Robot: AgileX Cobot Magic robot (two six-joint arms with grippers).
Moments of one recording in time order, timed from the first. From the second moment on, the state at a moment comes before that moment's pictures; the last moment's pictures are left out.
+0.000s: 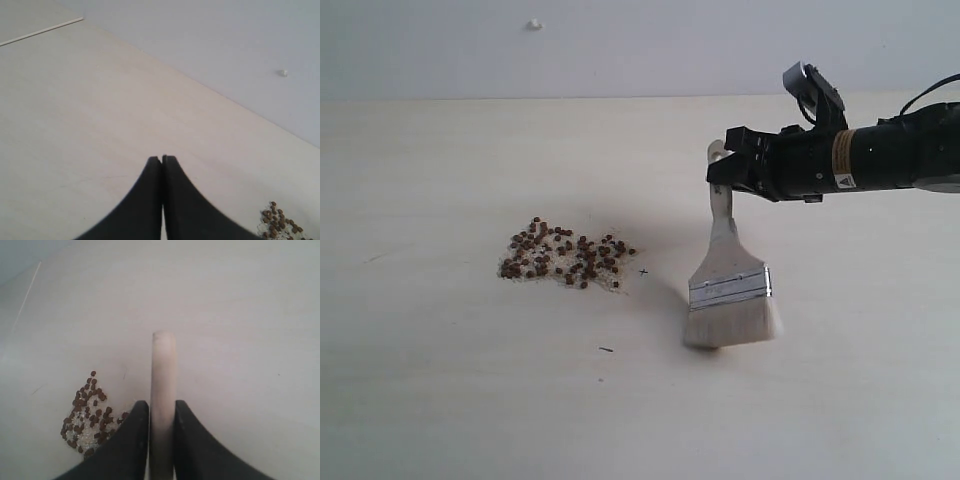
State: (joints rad) left arm 0.31 0.40 0.00 -1.70 0.30 1.33; right arm 0.11 2.03 -0.99 -1.32 -0.72 1.65
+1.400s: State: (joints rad) left arm 0.31 0.40 0.00 -1.70 0.30 1.33; right arm 0.11 1.27 -0.27 -0.72 -0.72 0.96
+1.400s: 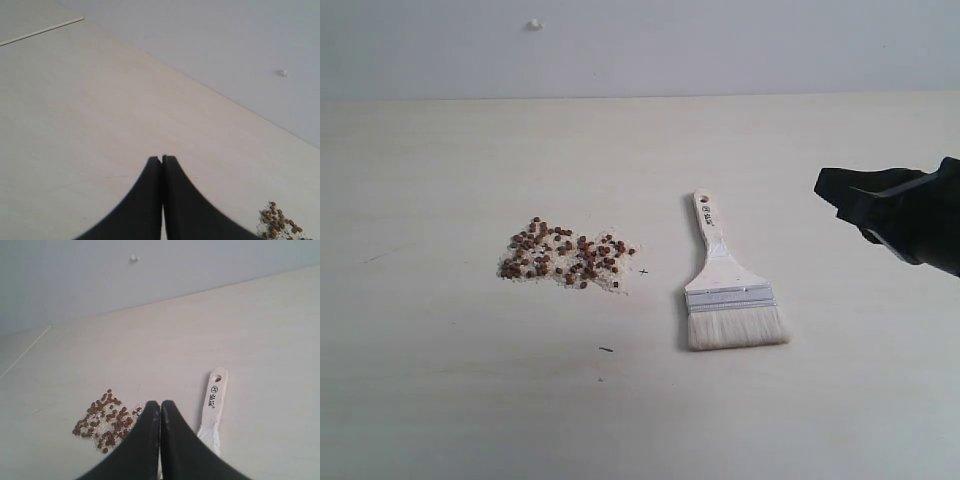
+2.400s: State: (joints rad) left arm 0.31 0.40 0.00 -1.70 0.30 1.33; right arm 0.11 0.99 -0.27 -0.47 -0.39 0.63
